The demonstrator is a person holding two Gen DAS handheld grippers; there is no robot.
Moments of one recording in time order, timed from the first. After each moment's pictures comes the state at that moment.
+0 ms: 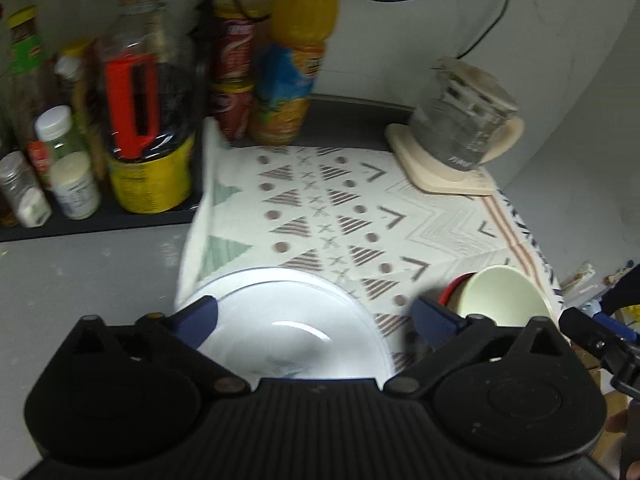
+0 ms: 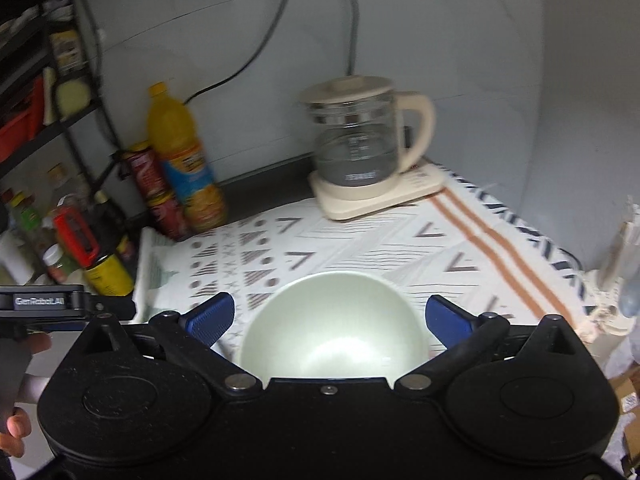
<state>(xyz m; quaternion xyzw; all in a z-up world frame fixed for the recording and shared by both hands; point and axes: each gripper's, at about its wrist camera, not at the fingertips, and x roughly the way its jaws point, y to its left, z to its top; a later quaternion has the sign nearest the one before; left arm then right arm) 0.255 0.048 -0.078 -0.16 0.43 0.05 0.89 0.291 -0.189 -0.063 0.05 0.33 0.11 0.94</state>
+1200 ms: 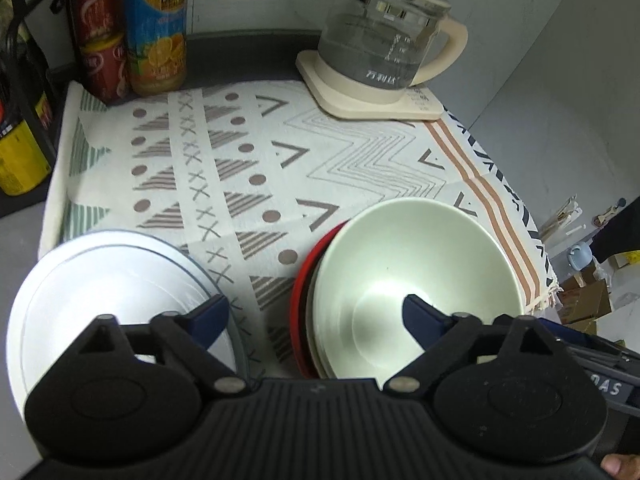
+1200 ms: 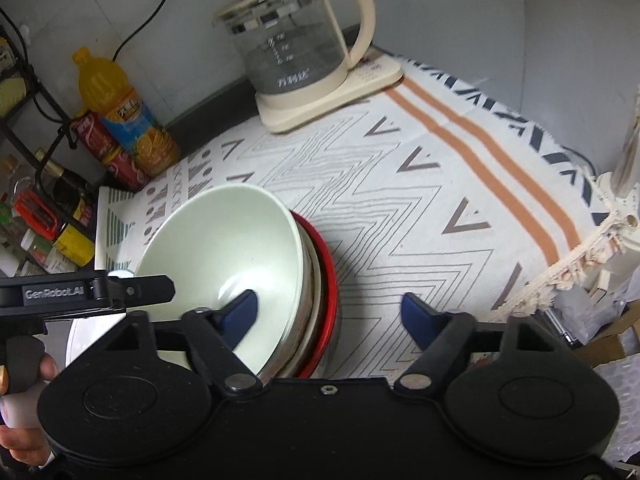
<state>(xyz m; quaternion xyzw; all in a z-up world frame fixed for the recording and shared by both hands) 0.310 -0.069 -0.130 -0.13 0.50 0.00 0.86 0.333 -0.266 -0.141 0.12 0.45 0.14 0.87</state>
